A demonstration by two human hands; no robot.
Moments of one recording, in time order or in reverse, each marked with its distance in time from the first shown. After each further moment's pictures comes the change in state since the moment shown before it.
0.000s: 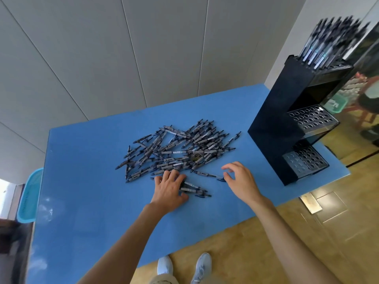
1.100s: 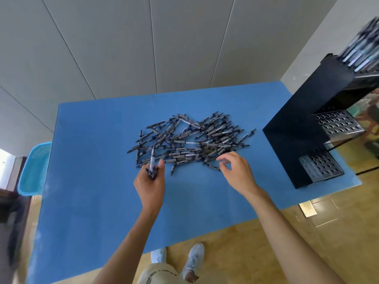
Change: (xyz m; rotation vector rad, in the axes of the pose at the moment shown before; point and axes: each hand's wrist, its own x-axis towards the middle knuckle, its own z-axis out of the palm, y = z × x) left_hand -0.045 -0.023 -0.016 -1.062 0.777 -0.706; right_hand 0.020 -0.050 0.027 0.004 -0.013 -0.096
